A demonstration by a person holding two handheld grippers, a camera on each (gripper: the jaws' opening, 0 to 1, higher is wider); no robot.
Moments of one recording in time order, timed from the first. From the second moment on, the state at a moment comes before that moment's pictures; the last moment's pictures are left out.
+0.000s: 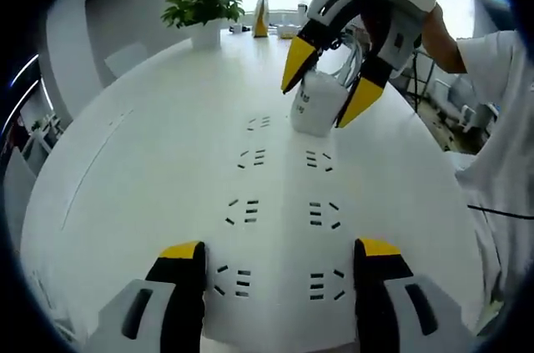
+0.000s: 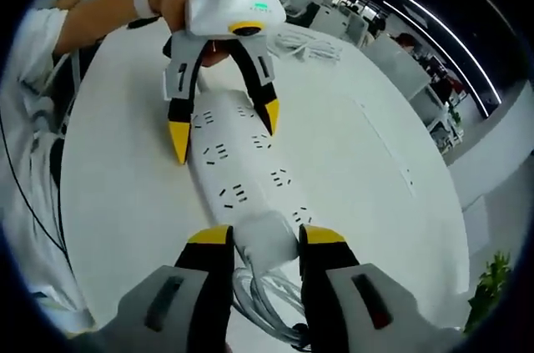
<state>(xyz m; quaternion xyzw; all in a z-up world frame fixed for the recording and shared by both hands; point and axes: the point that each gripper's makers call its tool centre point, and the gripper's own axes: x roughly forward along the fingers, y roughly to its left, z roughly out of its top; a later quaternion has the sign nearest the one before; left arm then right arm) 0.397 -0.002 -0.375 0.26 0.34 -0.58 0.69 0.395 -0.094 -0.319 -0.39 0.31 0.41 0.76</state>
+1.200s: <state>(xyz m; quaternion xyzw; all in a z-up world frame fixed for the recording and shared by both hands) 0.384 0.001 -0.355 0.24 0.31 -0.57 0.72 0.395 -0.097 -0.301 -0.30 0.28 0.44 0.80</state>
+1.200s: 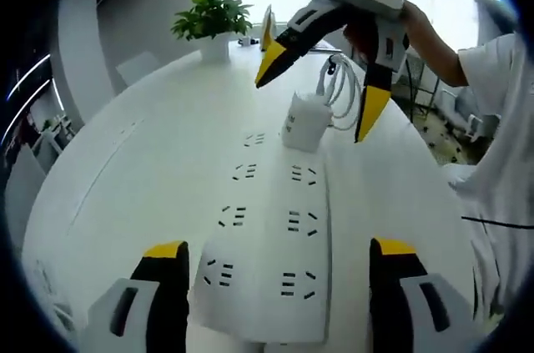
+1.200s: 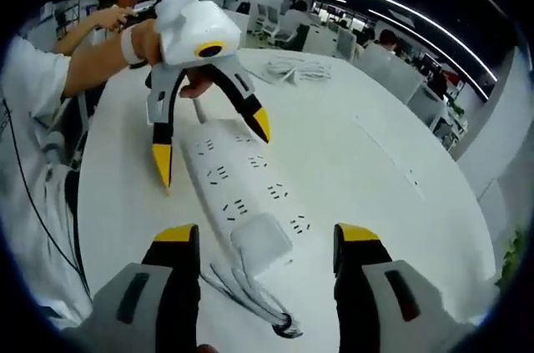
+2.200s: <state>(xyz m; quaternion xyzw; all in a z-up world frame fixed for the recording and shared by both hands) 0.311 0.040 -0.320 0.14 0.23 -0.50 0.82 0.355 -0.110 -0.271 -0.07 0.21 0.42 0.88</state>
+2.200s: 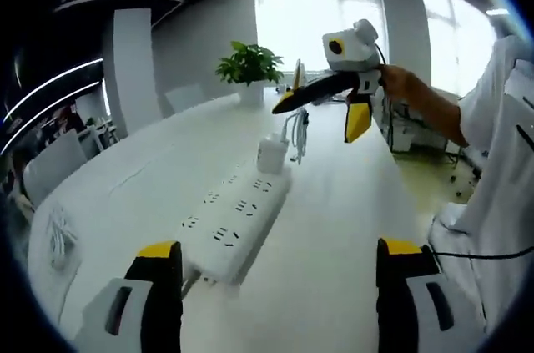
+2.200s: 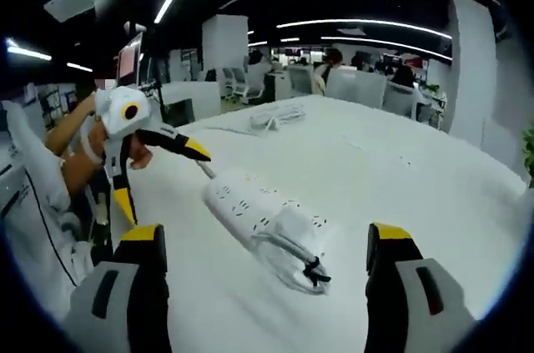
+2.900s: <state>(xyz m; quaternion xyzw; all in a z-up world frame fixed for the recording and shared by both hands) 0.268 0.097 -0.323 0.03 0.33 -0.39 0.86 0.304 -0.139 -0.284 -0.13 0.28 0.38 0.88</state>
